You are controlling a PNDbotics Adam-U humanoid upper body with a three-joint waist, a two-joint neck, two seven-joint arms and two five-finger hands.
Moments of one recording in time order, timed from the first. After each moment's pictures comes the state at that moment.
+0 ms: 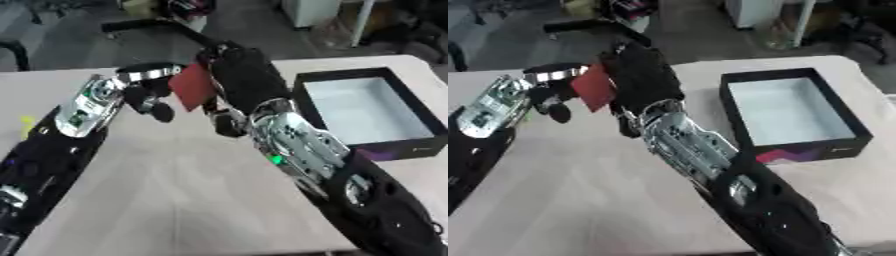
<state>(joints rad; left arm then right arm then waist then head) -0.83 0.37 -0.34 -1.20 0.19 -0.25 -0.86 -0.76 -0.13 0.63 -1.75 1.38 0.46 0.47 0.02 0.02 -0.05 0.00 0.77</state>
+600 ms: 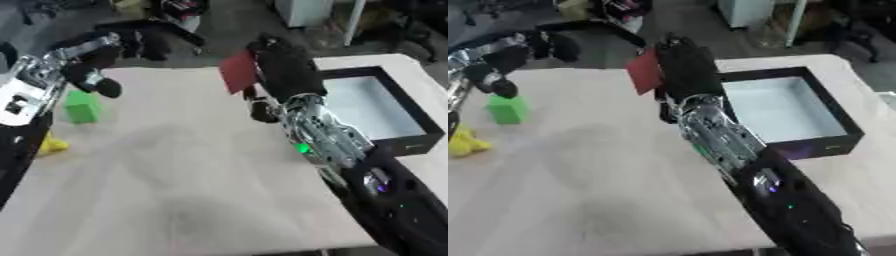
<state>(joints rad) -0.77 0.53 -0.16 -1.27 0.09 -0.35 -0.74 -0.64 -0.24 0.49 -1.67 1.44 0.61 0.36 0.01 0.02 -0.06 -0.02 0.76</state>
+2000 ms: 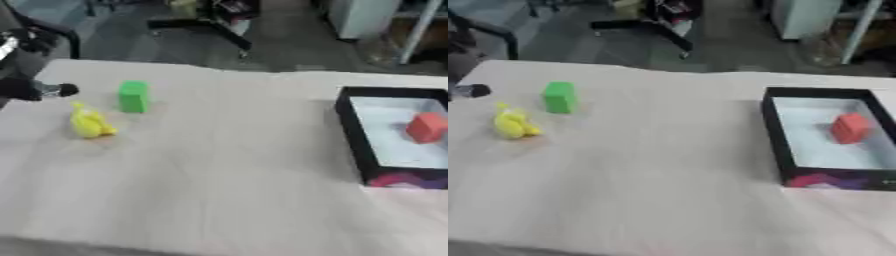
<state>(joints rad) -0.49 0.75 0.21 -1.14 -0.61 -0.33 -0.31 -0.52 -0.50 0.12 -1.74 1.99 0.61 0.65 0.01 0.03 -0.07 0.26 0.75</state>
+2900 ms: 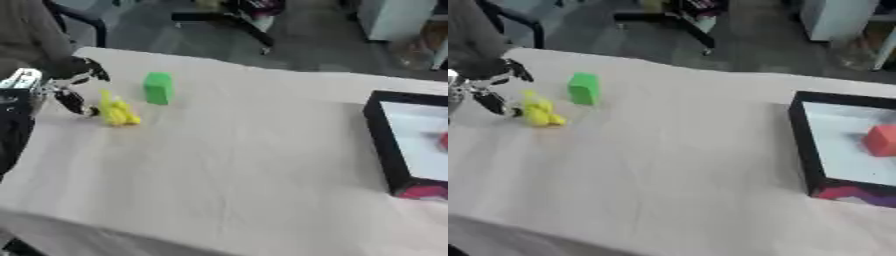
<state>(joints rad) -0.78 0.72 0.05 -0.49 -1.34 -0.57 0.01 -0.41 -0.37 0.12 -1.92 1.80 0.79 0.46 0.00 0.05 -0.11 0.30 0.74</state>
